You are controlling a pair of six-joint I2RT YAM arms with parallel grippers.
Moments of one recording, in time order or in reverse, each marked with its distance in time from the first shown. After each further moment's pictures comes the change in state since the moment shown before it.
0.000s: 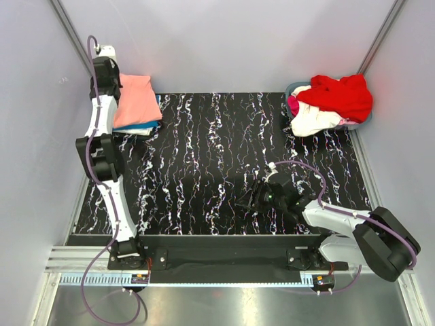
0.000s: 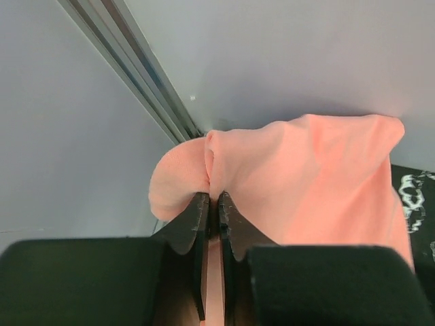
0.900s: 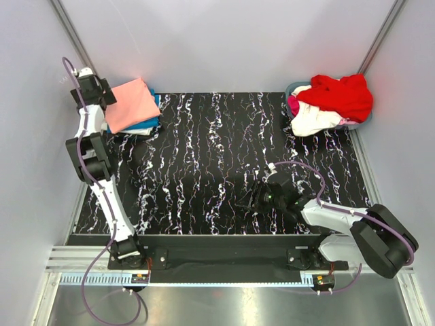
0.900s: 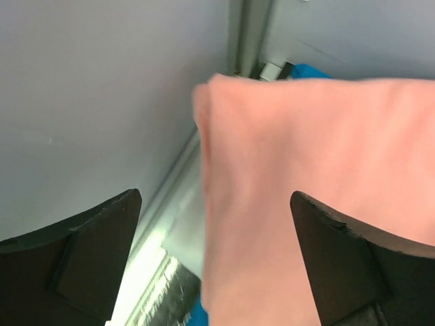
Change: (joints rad) left arm 0.152 0.089 -0.090 -0.009 -0.008 -0.224; right arm -0.001 0.027 0.000 0.000 0.000 0.001
